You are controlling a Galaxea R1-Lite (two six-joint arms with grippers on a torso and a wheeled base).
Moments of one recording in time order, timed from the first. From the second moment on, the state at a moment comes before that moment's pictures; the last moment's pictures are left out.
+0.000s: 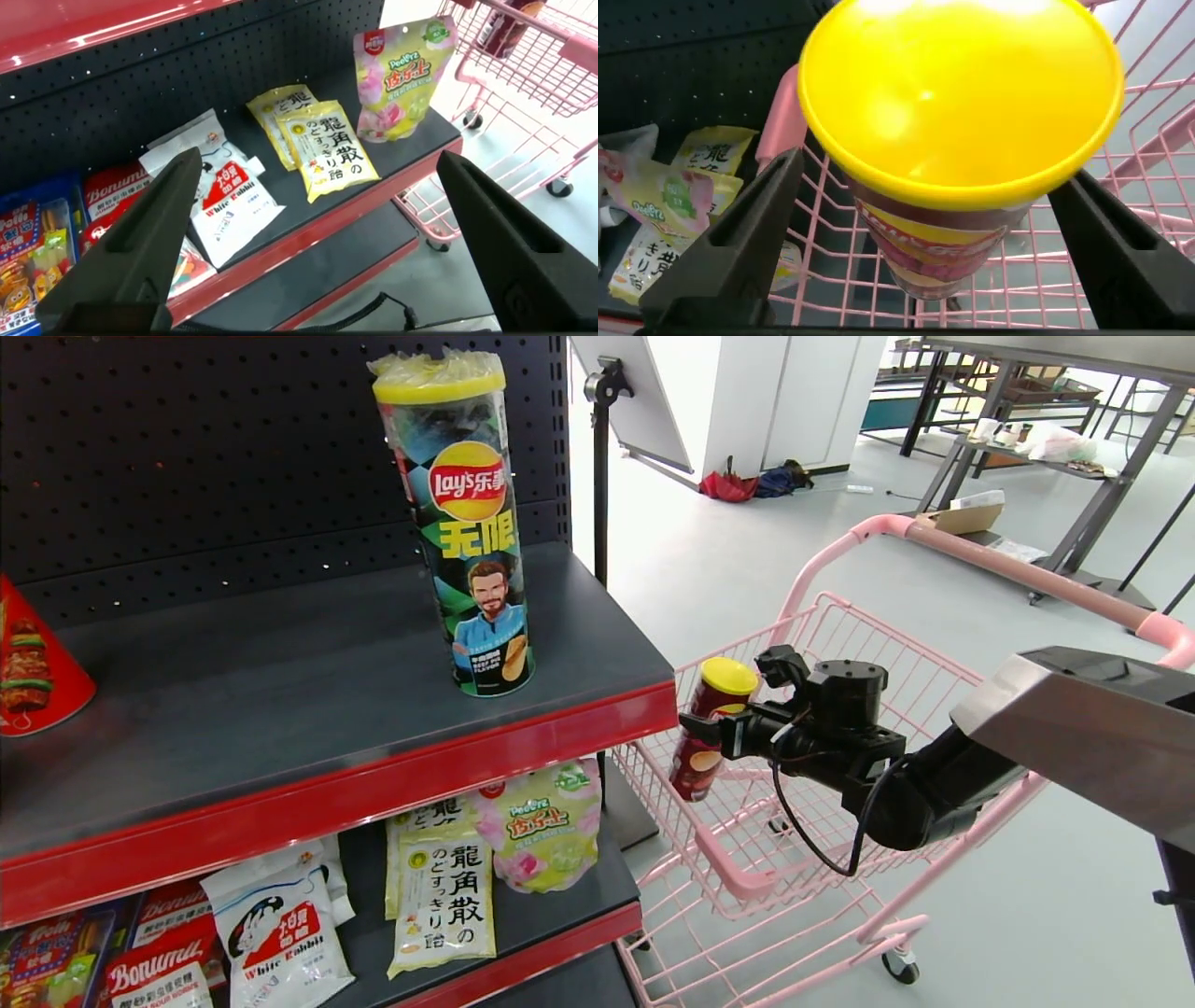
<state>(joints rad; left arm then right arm) -0.14 0.09 -0.18 0.27 -0.01 0.04 0.31 2.30 -1.01 -1.04 0.24 0.09</state>
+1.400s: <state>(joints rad) -0.14 0.09 -0.18 0.27 -0.02 0.04 0.25 1.60 -0.78 -0.67 0.00 -0.05</state>
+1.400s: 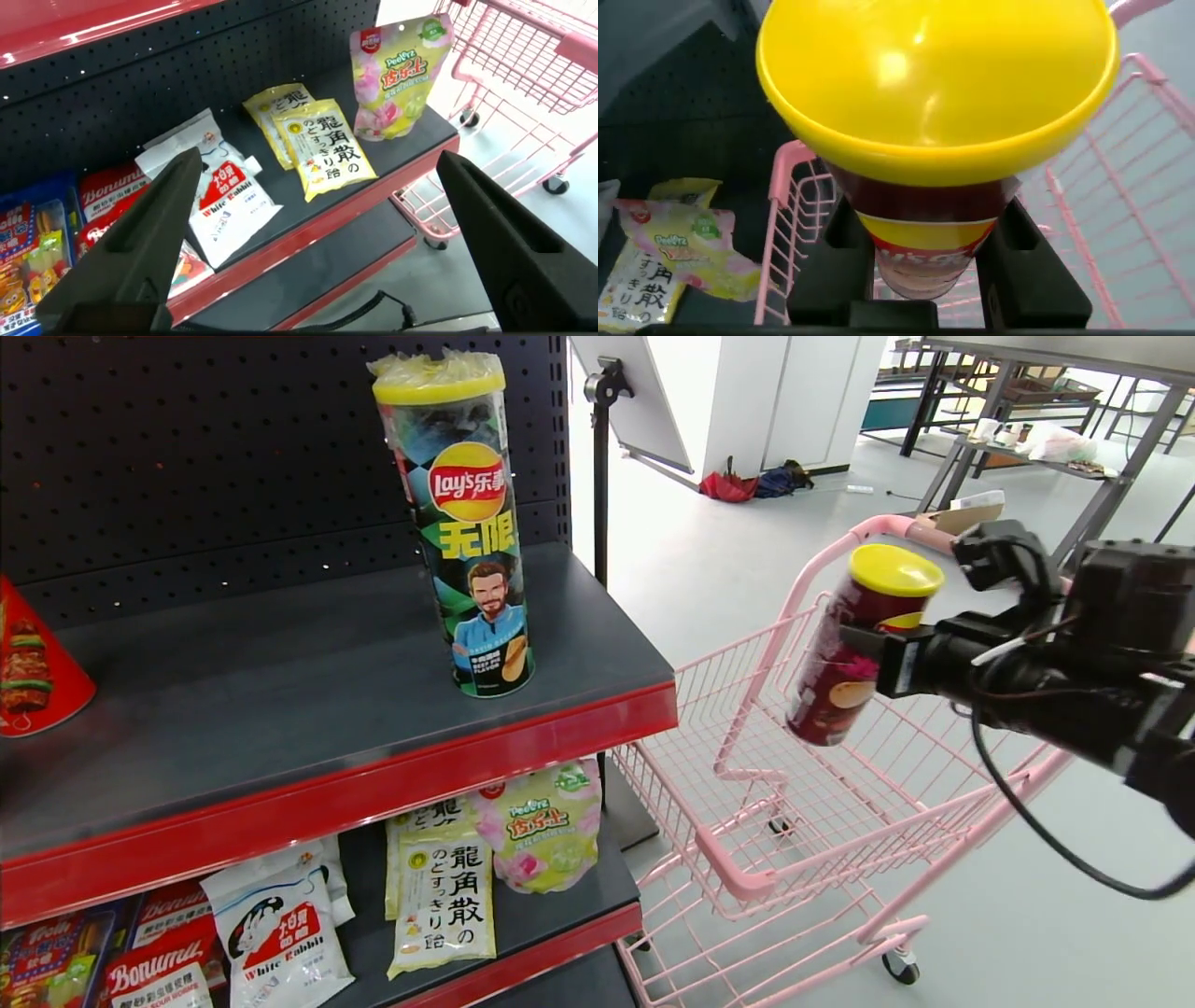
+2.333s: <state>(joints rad) -0.14 0.09 -0.17 0.26 0.00 0.09 0.16 0.43 -0.47 0.30 -0.15 -0.15</state>
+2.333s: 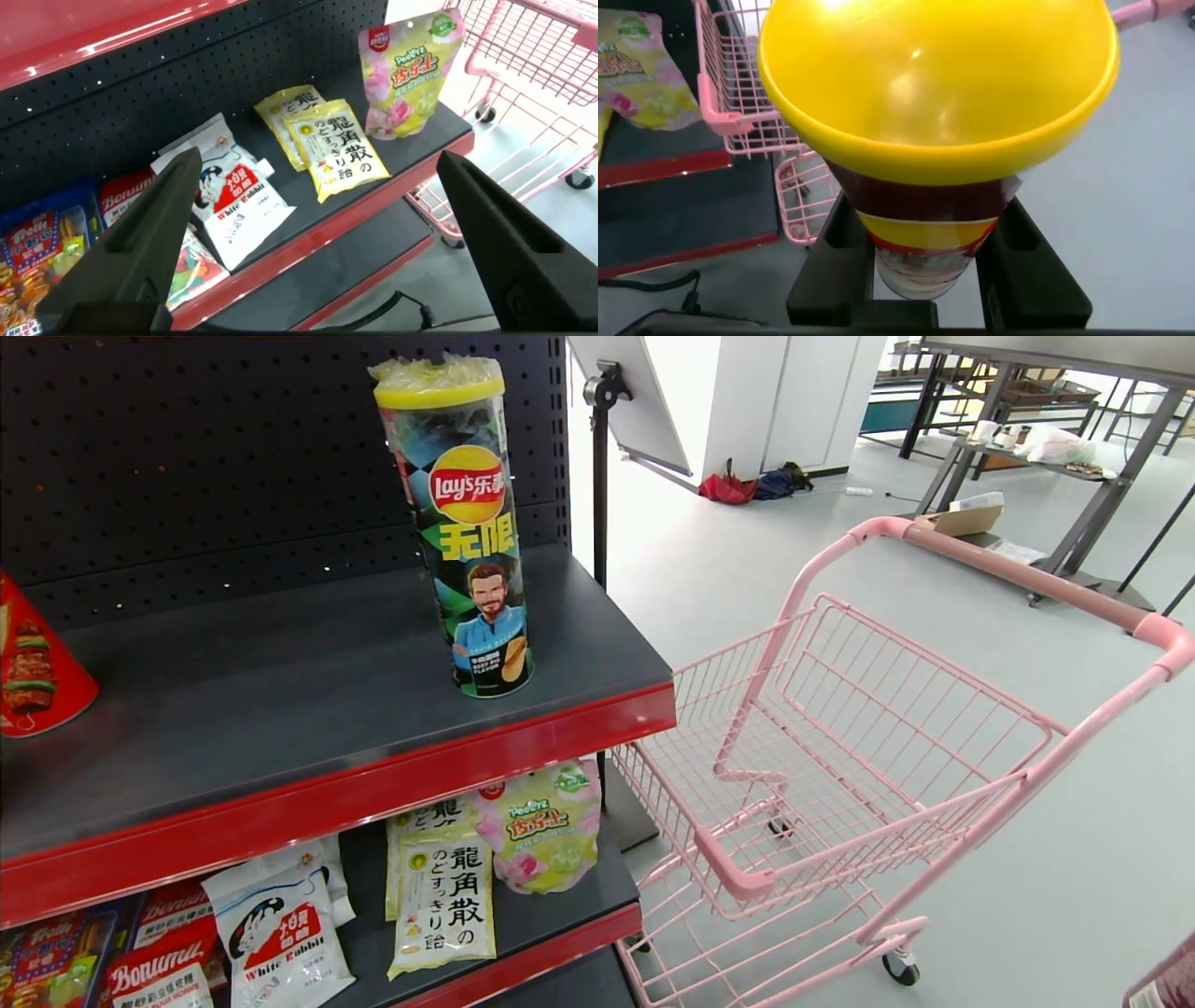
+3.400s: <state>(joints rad) -0.14 0.09 -0.16 0.26 -0.01 0.09 0.15 0.31 -0.43 0.34 -0.15 -0.17</state>
